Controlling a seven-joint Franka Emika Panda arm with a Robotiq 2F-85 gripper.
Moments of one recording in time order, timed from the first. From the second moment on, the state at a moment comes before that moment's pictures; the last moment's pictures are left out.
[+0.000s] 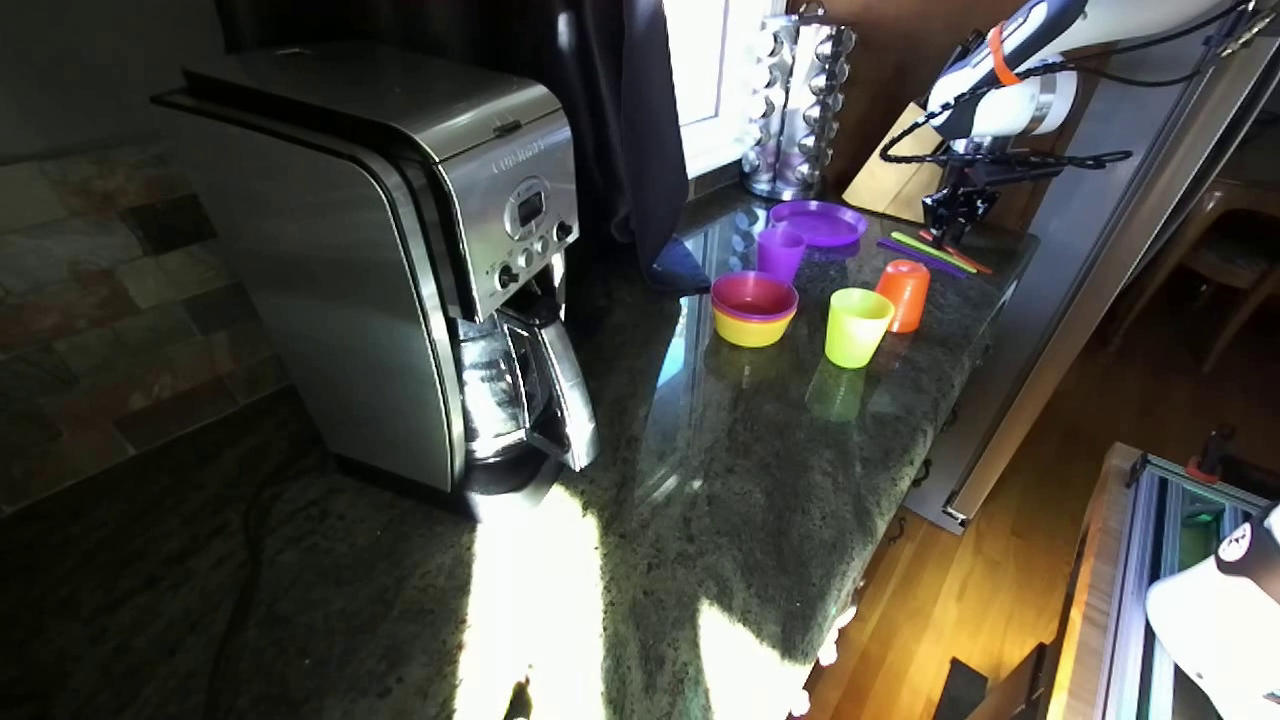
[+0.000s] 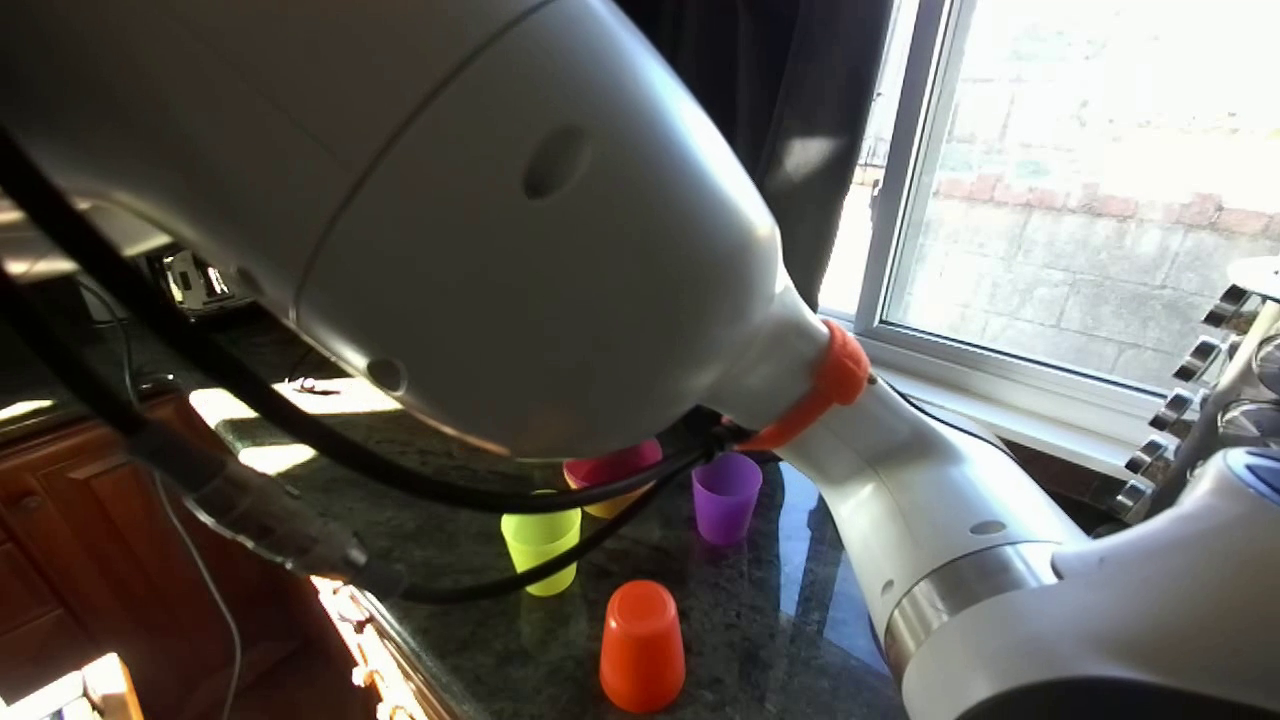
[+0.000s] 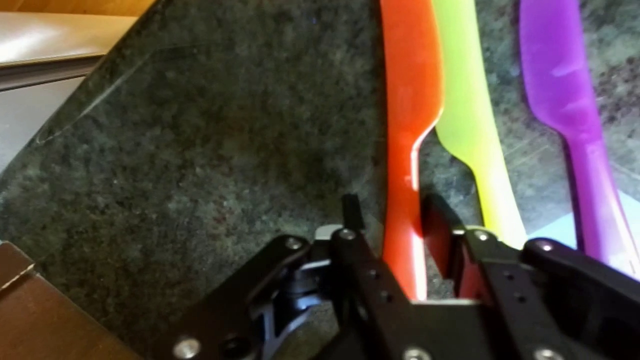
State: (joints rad) arm -0.61 0.59 -0.28 -1.72 0.10 2.38 -0.25
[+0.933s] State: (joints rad) arm -0.62 0.56 -0.33 -1.70 0.06 2.35 -0.23
